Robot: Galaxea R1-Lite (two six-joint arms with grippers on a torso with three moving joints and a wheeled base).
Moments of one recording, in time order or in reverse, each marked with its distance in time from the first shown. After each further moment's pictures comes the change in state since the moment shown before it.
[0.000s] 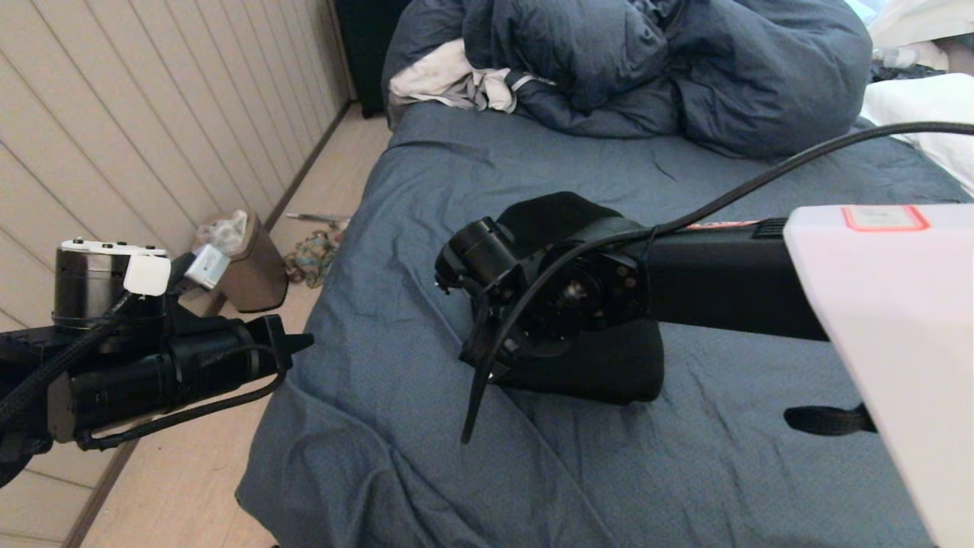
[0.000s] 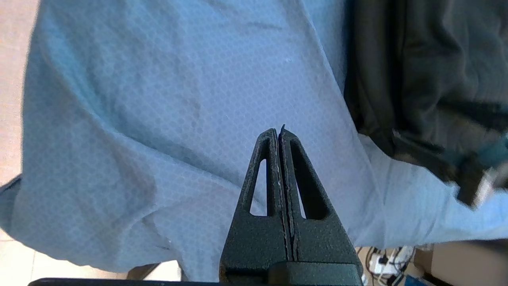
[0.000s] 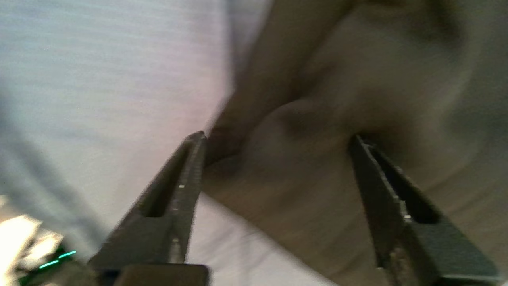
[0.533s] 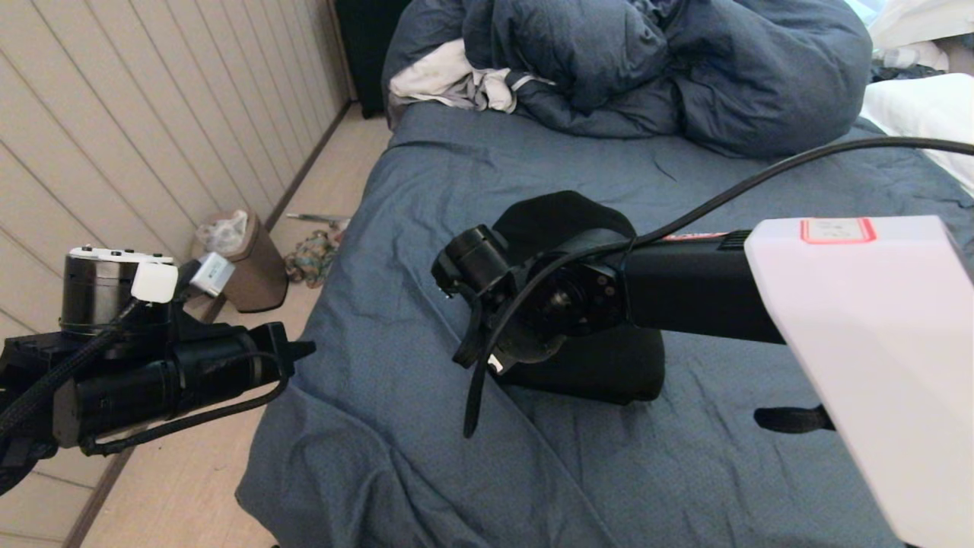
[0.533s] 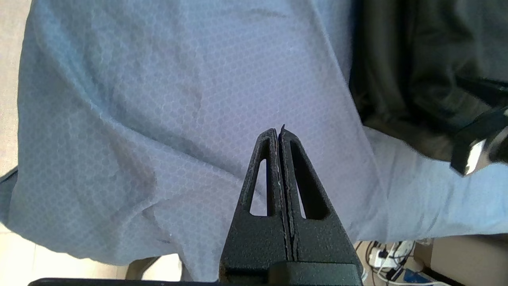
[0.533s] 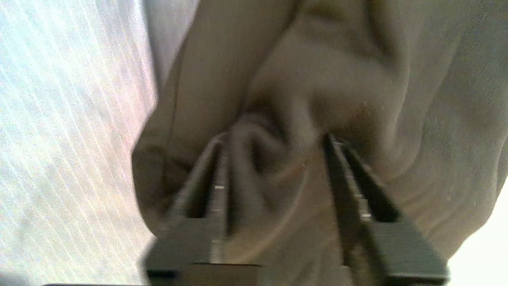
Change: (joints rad) left arm -0.002 0.011 0.013 0.000 -0.003 -0.001; right arm -0.008 0.037 -0.016 -0.045 -0.180 -0.093
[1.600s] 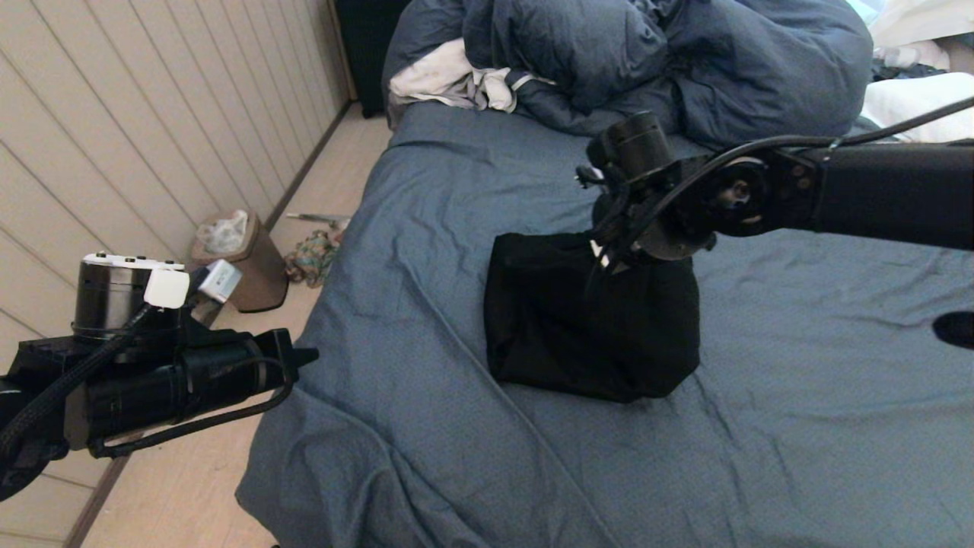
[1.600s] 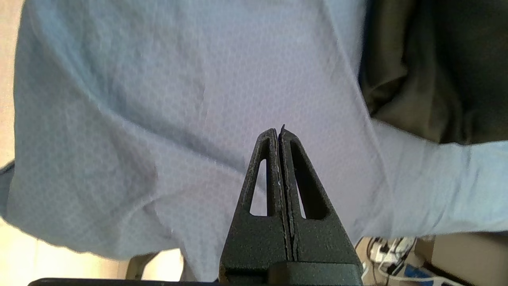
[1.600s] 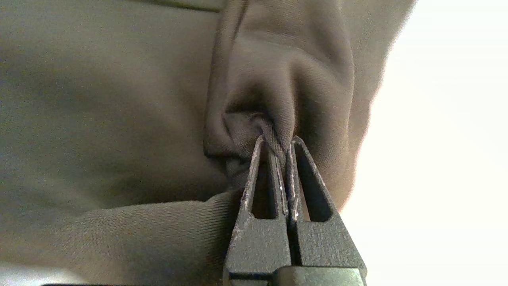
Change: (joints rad) left arm -0.004 0.017 0.010 0.000 -0.001 0.000; right arm -0.325 -0.222 0.098 -0.108 -0.031 0.027
